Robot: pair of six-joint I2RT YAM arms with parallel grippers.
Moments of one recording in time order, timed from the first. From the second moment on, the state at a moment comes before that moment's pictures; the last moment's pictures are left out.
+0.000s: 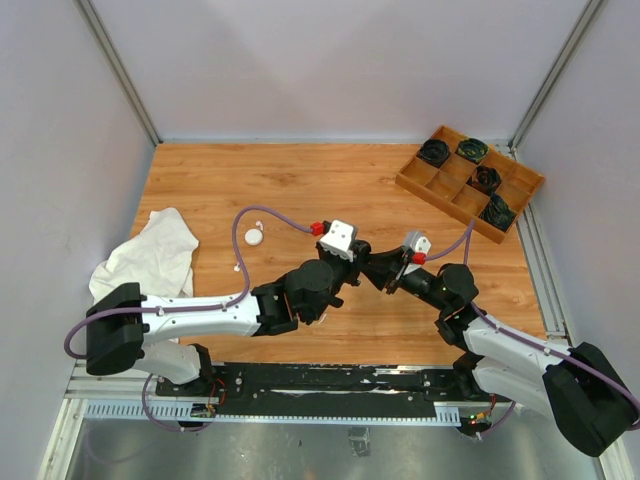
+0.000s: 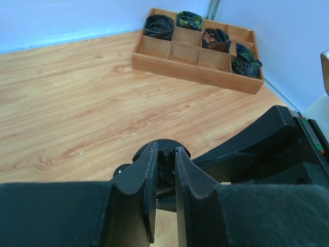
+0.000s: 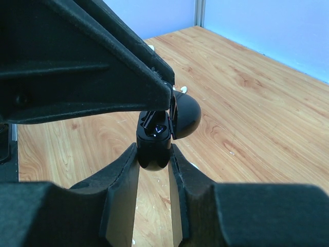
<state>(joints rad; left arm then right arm) -1.25 1.35 0.84 0.46 -0.73 -0.20 0.59 0.98 0.20 0.93 -0.46 0.10</state>
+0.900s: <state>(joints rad) -1.30 1.35 0.82 0.49 -0.77 -0.10 0.59 0.98 0.19 0.93 -0.46 0.10</state>
